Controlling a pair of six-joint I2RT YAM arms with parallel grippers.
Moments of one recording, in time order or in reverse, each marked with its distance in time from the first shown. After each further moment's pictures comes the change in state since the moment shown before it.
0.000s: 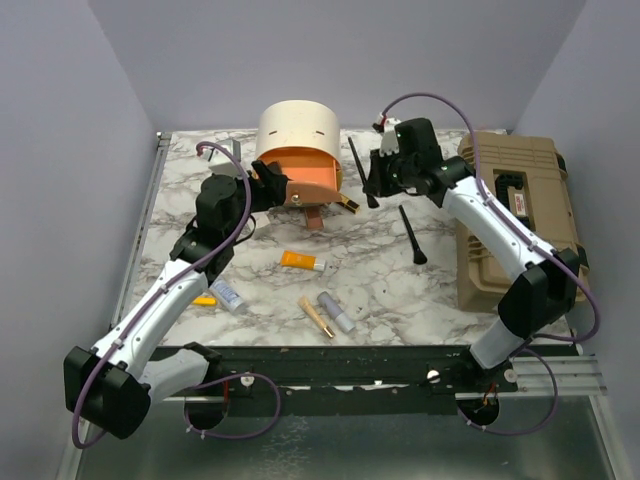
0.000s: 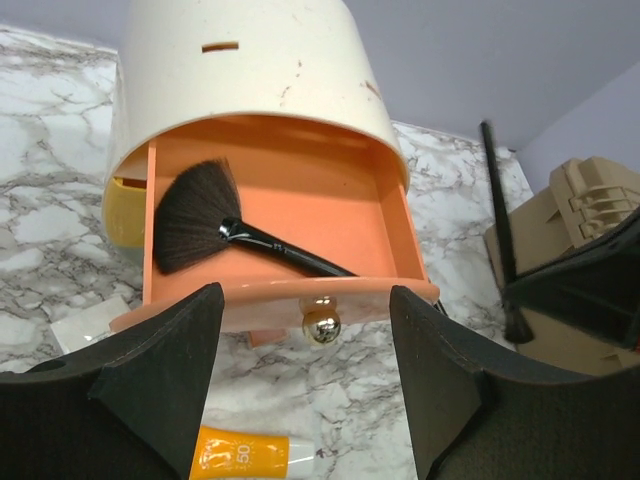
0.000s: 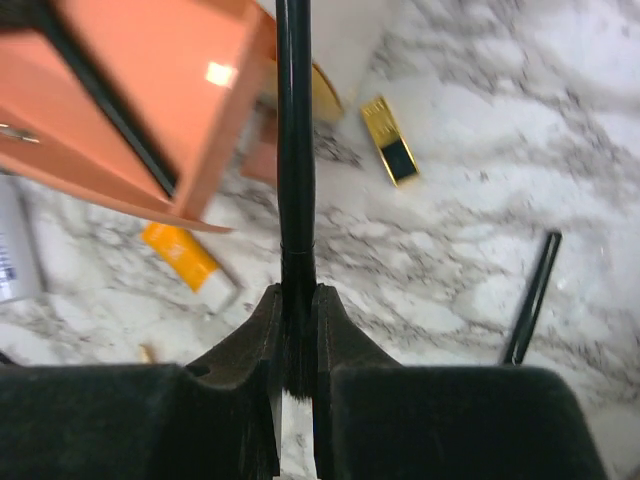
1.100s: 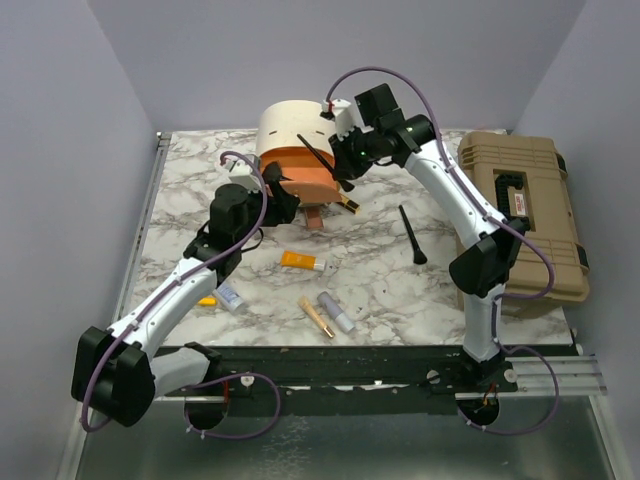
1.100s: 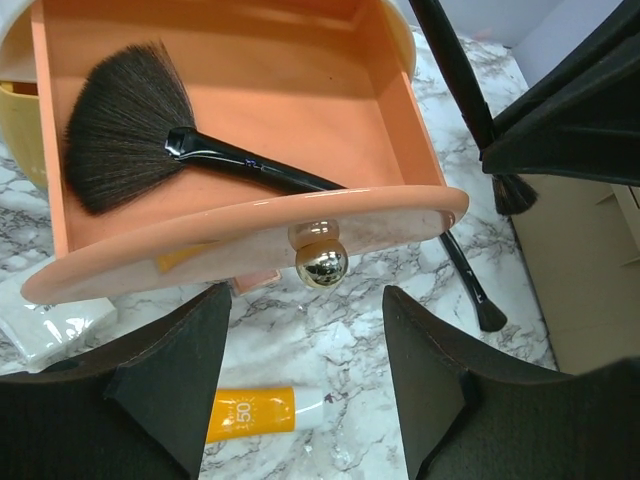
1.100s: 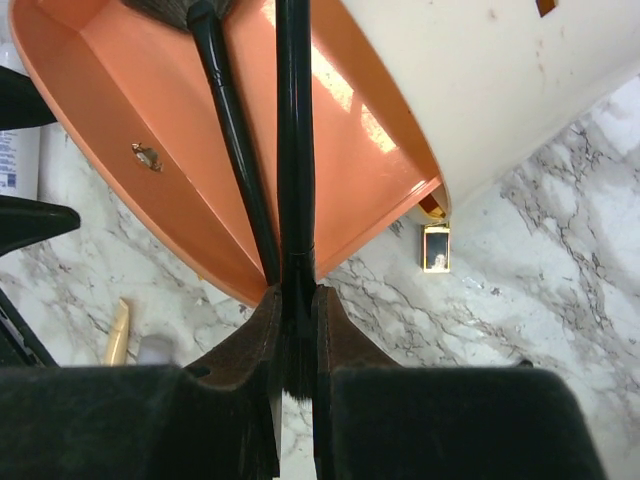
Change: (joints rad) left arm 0.000 0.056 -0.130 0.092 0.166 0.031; right arm 0.087 0.394 0.709 -0.383 -0.194 -0.346
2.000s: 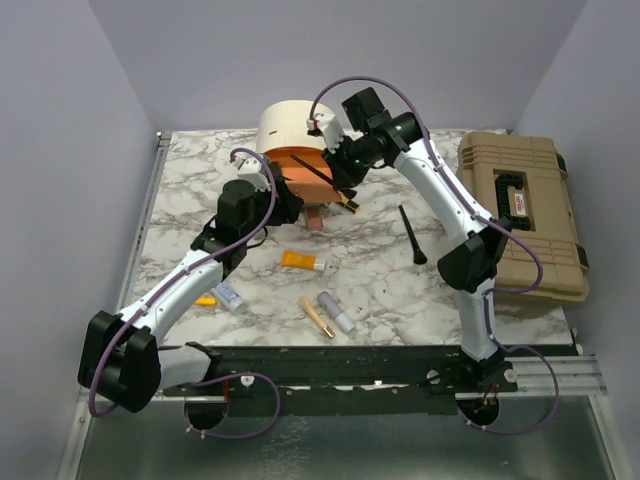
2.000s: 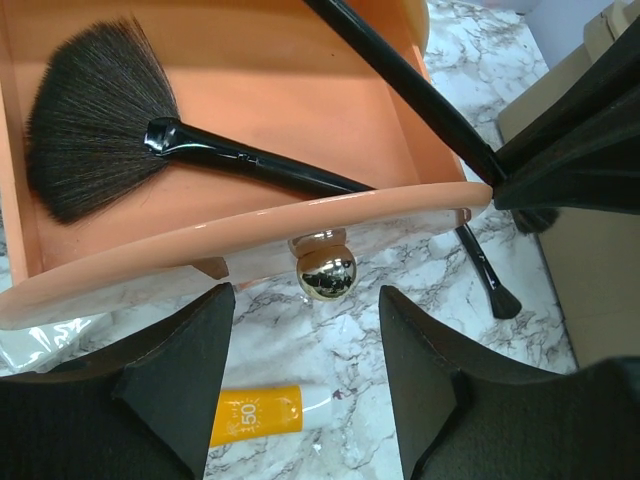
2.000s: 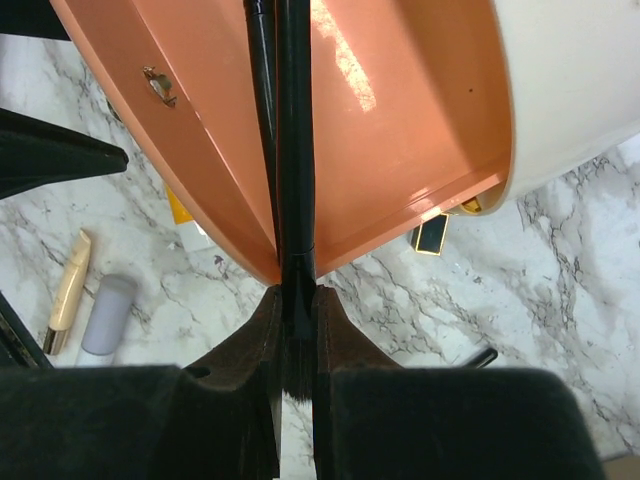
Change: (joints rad) left arm 0.000 0.084 0.022 0.011 0.039 0.026; right arm 0.040 0.089 0.150 -0.197 0.016 -0.207
